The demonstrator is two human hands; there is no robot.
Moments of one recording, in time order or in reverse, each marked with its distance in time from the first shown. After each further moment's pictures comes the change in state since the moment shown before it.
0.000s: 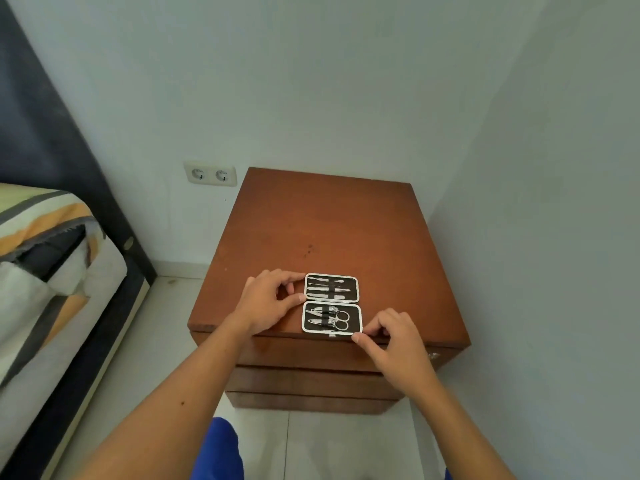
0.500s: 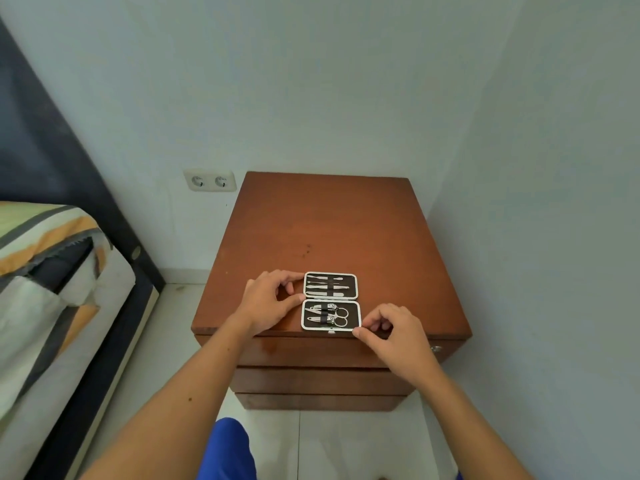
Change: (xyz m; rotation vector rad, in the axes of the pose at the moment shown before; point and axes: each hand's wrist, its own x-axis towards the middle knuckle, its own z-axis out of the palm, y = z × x) left_hand 0.000 0.003 0.001 -0.025 -0.003 -0.024; right_hand 0.004 -0.003 -0.006 0.082 -0.018 0.074
